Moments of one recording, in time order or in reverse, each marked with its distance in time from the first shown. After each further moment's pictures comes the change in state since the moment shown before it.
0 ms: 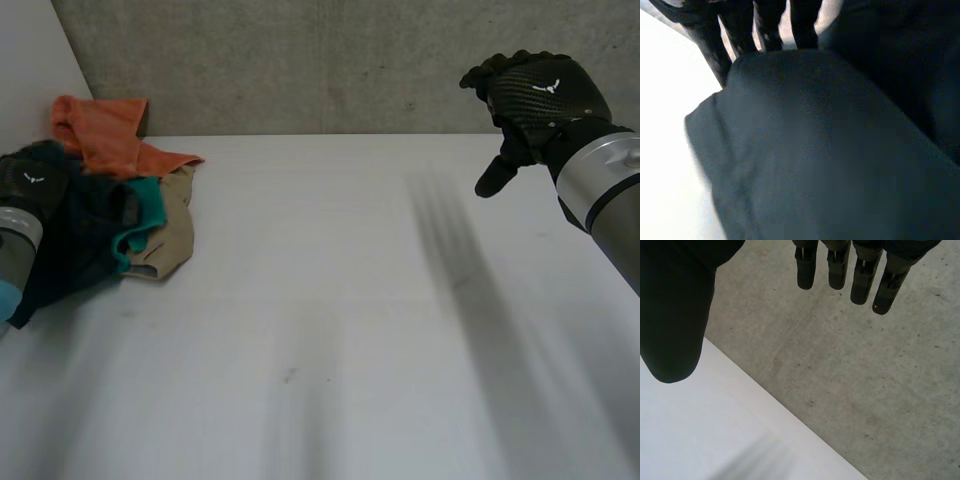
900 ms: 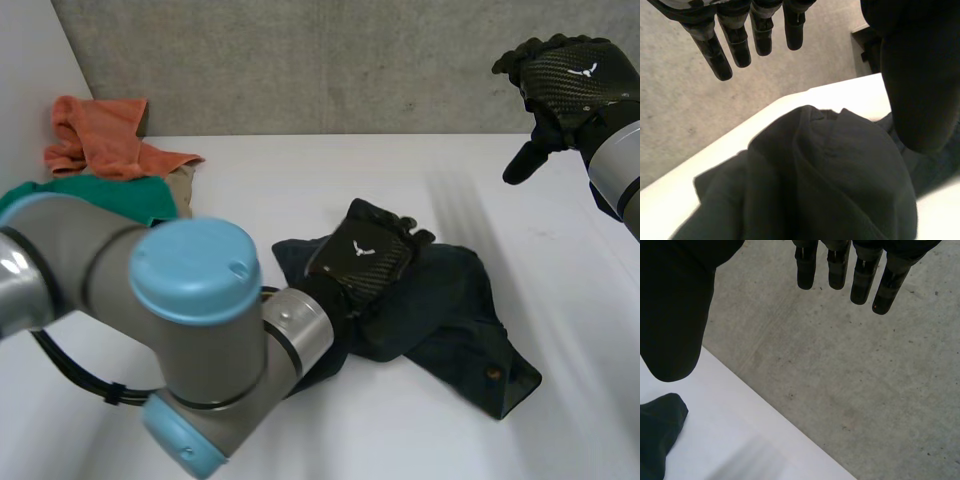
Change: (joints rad) left arm -0.909 0.171 -0.057 -0.199 0.035 -0.560; right arm -0.066 -0.022 -0.014 0.018 -0.005 -0.014; left_hand -0.564 -0.475 -0.468 -0.482 -0.446; right_hand 0.000 0.000 0.000 0.000 0.000
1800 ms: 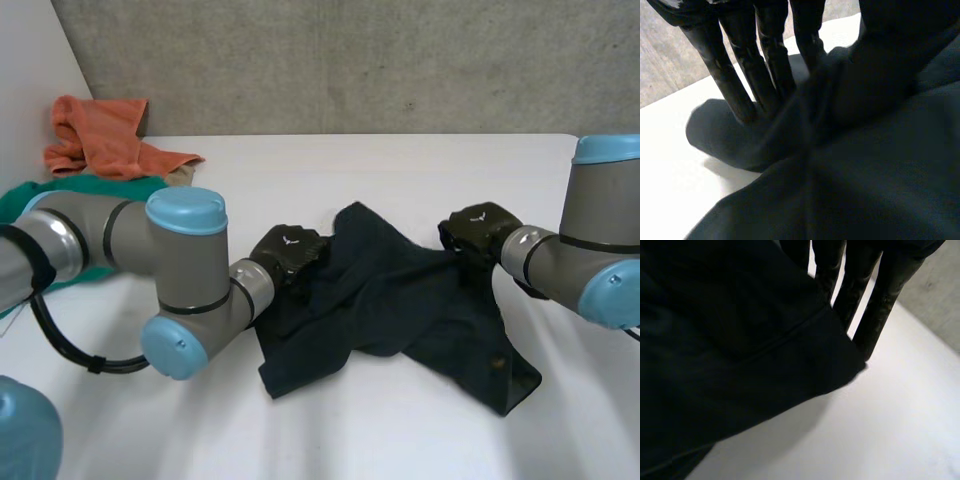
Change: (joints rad) left arm 0.233 -0.324 0.270 -0.143 0.031 0.017; right arm -0.014 0.604 -0.274 0.192 -0.145 -0.241; left_hand 0.847 0.808 0.780 0.795 0.752; right_hand 0.728 0.889 0.881 0.869 0.813
